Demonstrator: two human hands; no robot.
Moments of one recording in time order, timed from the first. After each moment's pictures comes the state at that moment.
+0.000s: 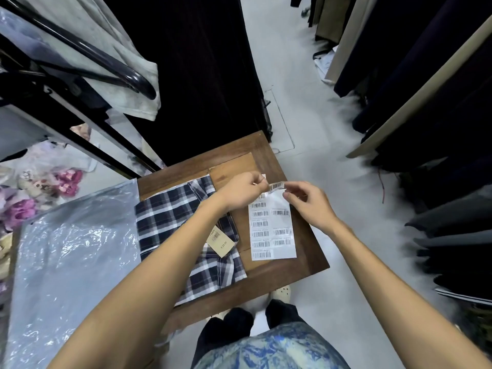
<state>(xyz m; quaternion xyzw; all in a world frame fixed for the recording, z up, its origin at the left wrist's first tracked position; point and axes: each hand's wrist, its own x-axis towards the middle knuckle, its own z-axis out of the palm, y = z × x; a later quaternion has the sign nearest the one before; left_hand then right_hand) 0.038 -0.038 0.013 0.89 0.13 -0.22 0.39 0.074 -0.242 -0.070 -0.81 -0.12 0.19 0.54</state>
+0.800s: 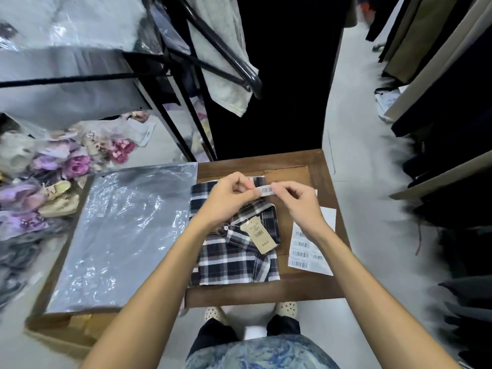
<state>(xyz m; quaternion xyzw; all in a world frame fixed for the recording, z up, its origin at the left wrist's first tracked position) -0.085 0.059 0.054 0.76 0.28 0.02 0.59 0.018 -0.108 0.016 -0.68 -0.16 0.29 0.66</state>
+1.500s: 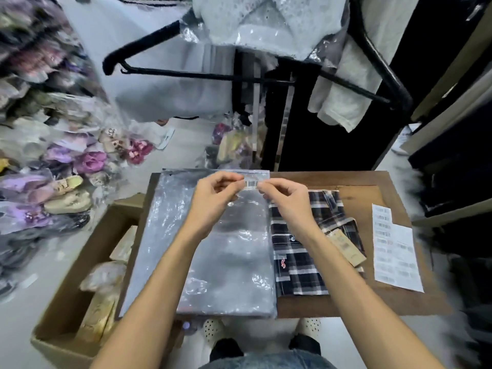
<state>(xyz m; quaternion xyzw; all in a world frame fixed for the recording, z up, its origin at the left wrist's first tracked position) -0.257 0.254 0.096 0.66 0.30 0.18 0.66 -0.140 0.114 0.071 -0.68 -0.20 0.25 0.66</state>
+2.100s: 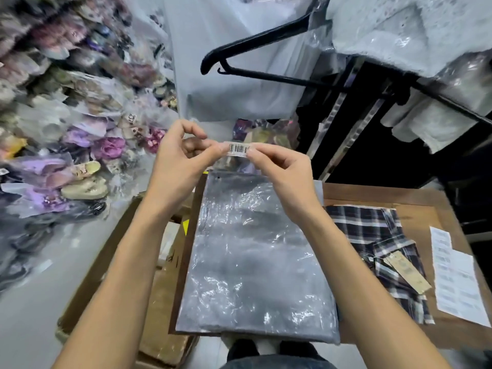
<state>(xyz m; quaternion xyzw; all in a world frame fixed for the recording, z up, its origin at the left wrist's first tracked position) -0.345 0.438 0.152 0.66 0.25 0.30 0.64 -0.215 0.295 0.132 -0.64 -0.27 0.24 0.68</state>
